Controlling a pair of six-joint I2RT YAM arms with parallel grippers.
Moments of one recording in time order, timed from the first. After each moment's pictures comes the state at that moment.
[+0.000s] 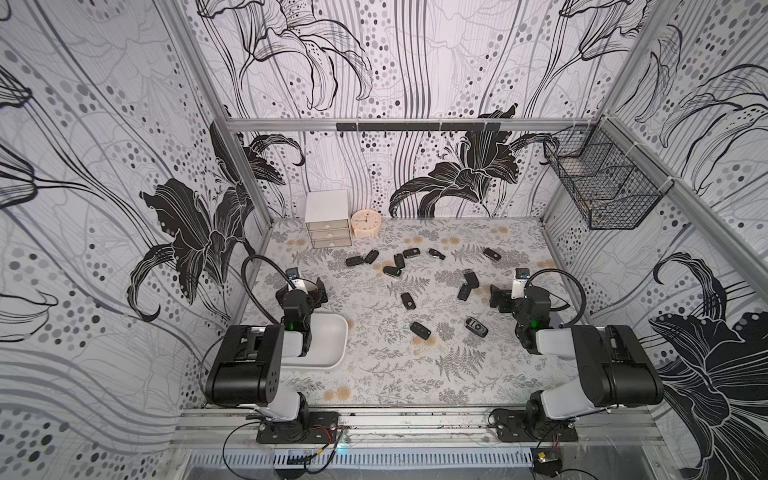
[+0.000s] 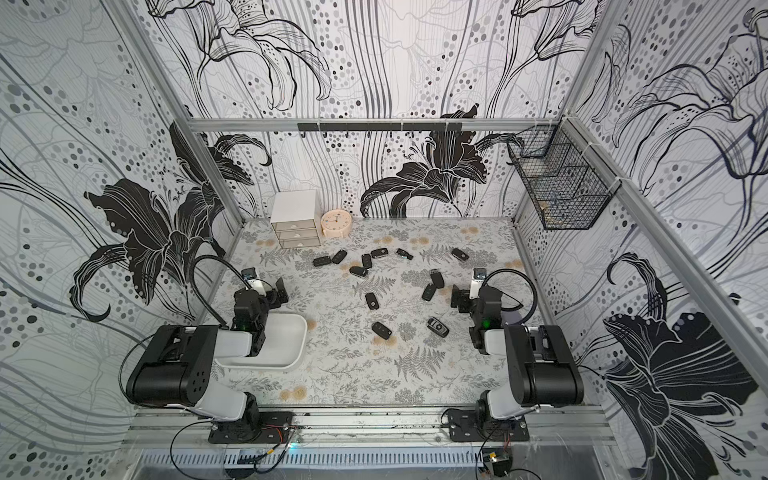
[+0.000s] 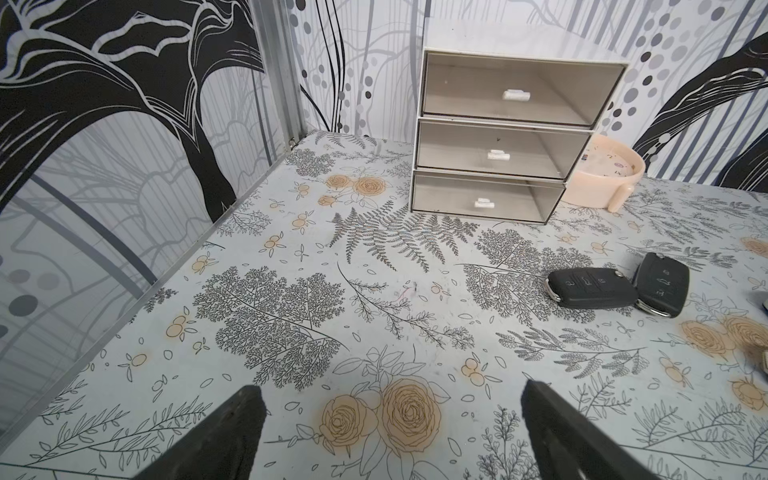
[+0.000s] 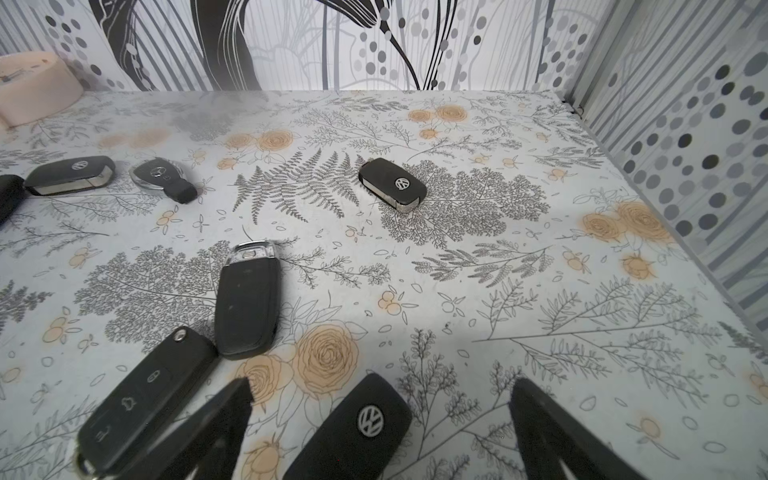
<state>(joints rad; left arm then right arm) 0.05 1.53 0.33 0.88 -0.22 -0.12 0.00 1.50 0.35 0.77 -0.01 -0.01</state>
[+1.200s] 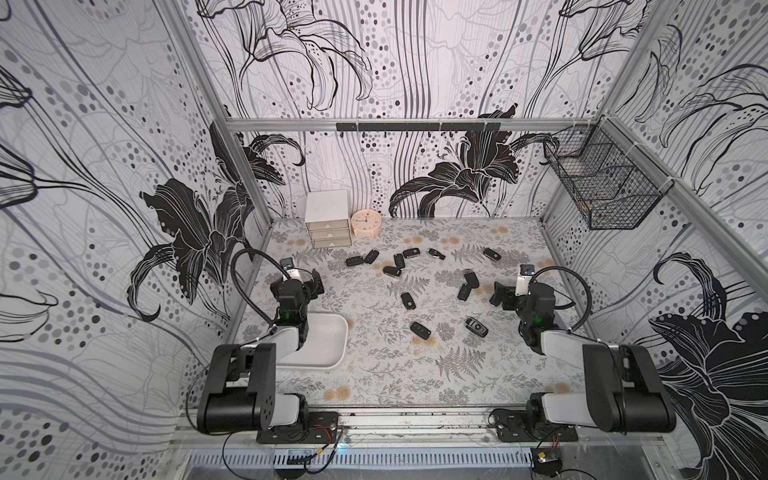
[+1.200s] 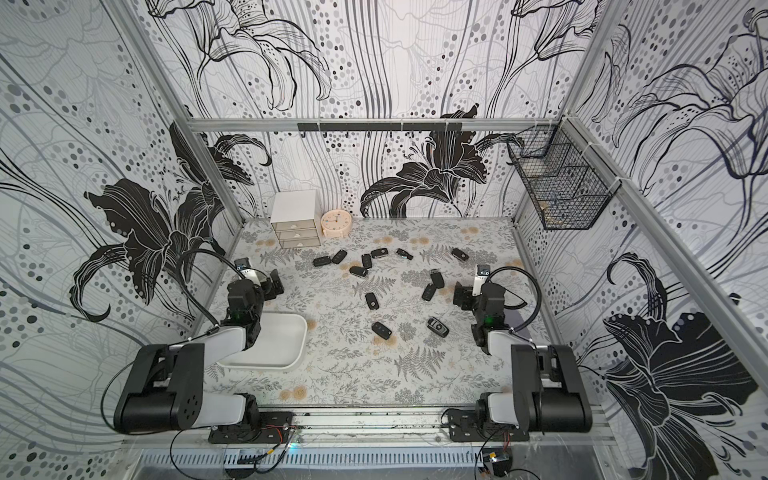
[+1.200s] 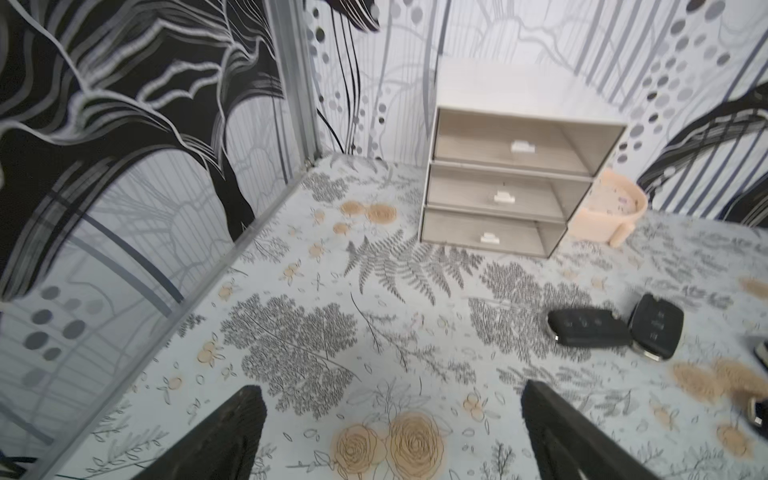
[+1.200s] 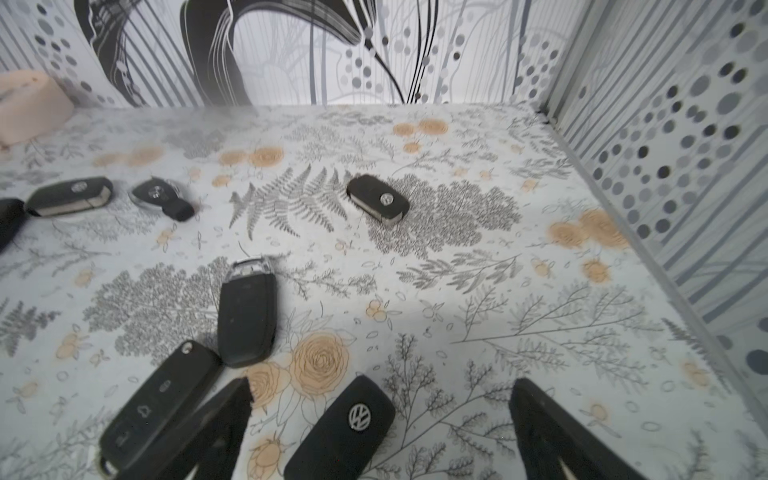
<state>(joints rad) 0.06 1.32 0.48 0.55 -0.27 -0.15 0.00 1.29 0.40 0.53 0.04 0.02</state>
